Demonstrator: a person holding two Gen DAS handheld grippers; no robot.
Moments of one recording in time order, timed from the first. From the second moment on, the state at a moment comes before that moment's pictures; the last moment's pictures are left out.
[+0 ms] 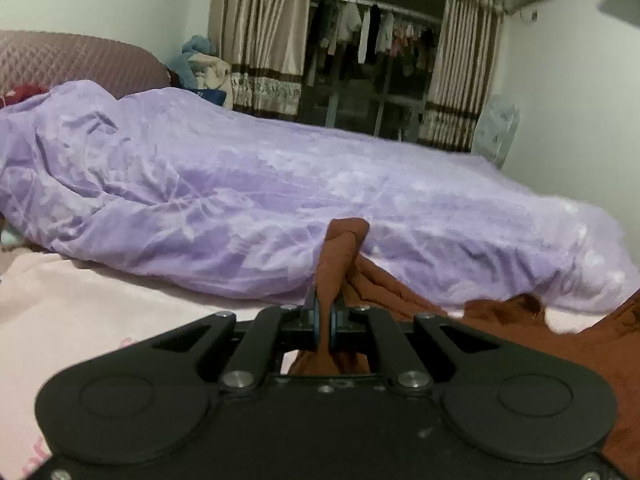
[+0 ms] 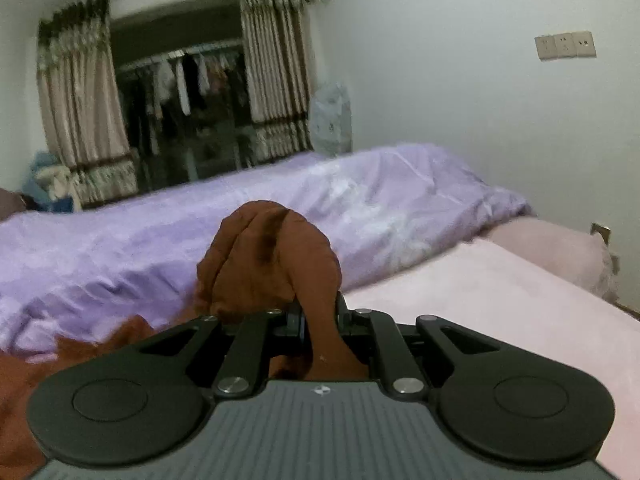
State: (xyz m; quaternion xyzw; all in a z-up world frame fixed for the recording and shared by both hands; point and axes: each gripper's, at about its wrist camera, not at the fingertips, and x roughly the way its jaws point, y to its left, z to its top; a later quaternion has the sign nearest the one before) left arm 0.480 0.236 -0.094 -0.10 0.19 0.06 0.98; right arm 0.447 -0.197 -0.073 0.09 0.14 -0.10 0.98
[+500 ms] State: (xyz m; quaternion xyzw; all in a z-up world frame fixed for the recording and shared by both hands) left arm 0.509 0.234 -0.174 -0.06 0.28 0.12 0.95; right arm 0.490 -0.202 -0.132 0.09 0.27 -0.10 0.95
